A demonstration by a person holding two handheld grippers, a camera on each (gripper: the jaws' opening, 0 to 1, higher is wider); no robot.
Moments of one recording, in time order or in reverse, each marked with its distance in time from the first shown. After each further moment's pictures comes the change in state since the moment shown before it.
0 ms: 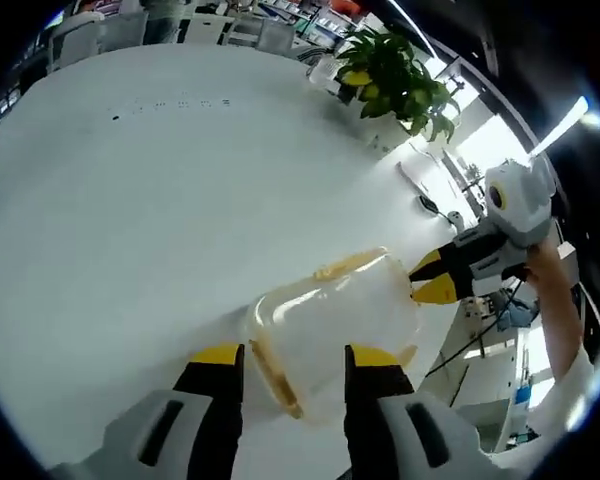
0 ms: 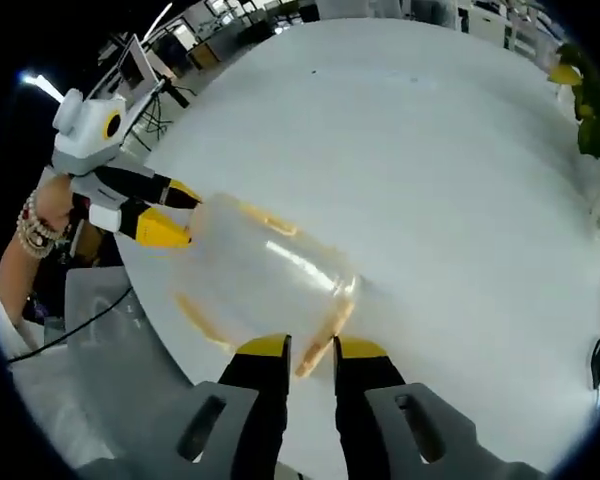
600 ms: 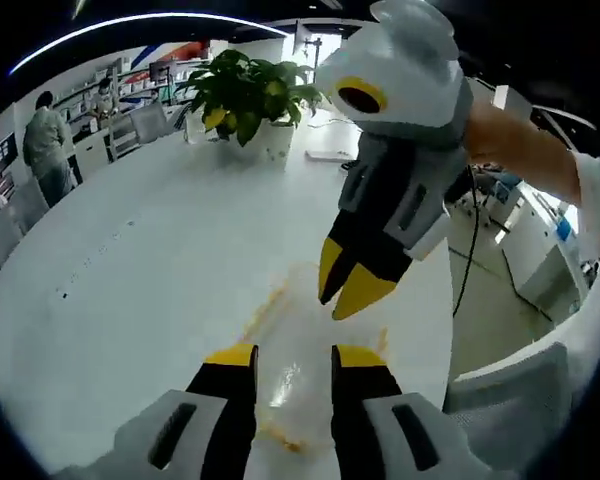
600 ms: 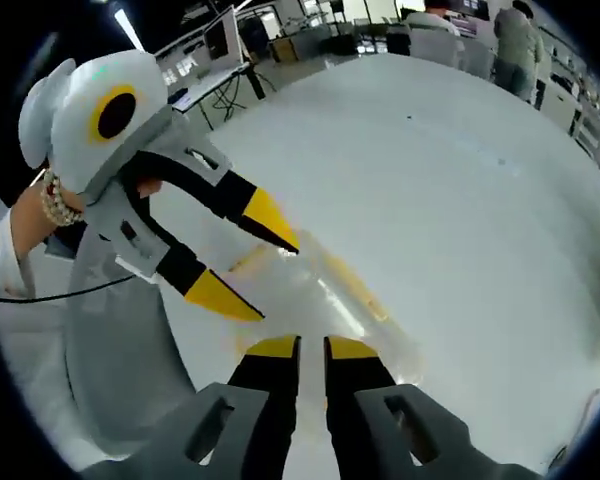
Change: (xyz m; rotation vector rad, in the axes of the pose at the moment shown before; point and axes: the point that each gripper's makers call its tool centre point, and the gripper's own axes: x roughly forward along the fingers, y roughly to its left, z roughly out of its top) left arm 0.010 -0.072 0.018 0.669 -0.143 -0.101; right arm 0.025 0.062 0.040 -0.330 -0.044 0.105
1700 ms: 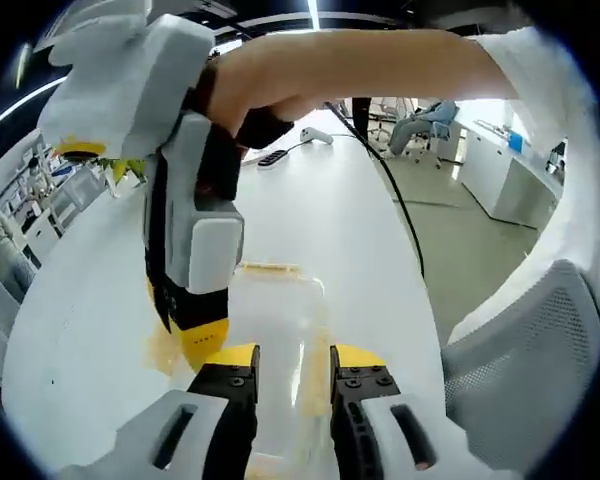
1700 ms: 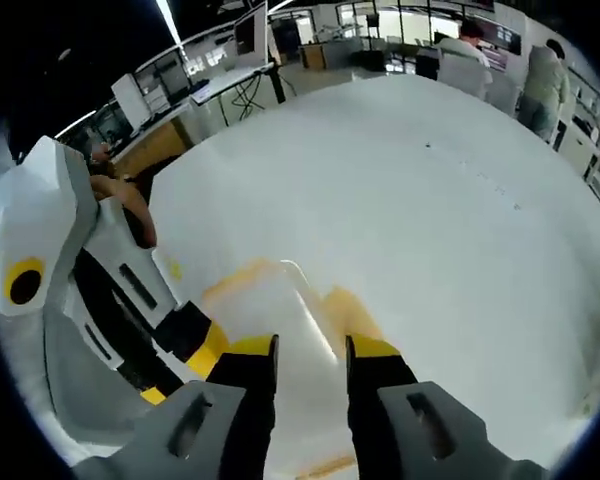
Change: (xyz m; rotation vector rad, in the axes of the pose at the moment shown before) left arm 0.020 -0.049 -0.012 0.301 0.010 -0.097; right arm 0.015 -0.018 0.026 -0.124 -0.043 0.016
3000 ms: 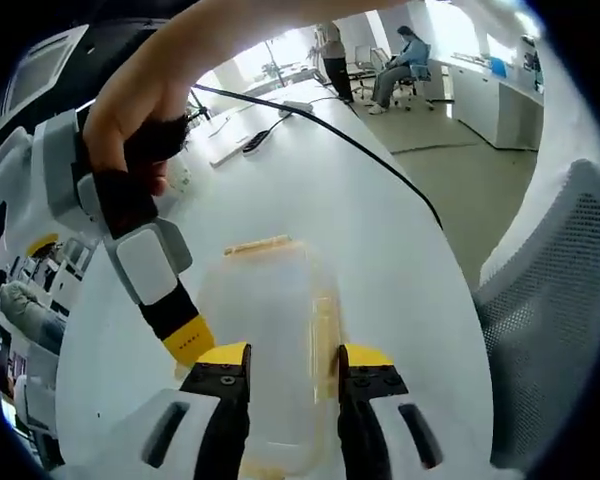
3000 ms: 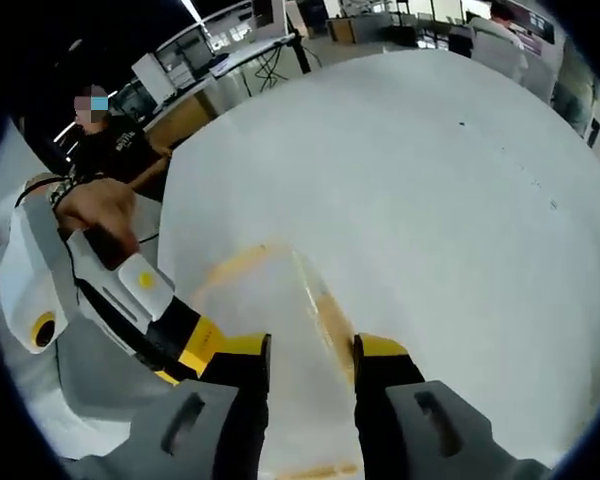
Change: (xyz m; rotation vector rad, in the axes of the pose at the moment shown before) left arm 0.010 0.000 -0.018 0.241 0.079 0.102; right arm 0.016 -0.001 -0.009 -0.043 0.136 0.126
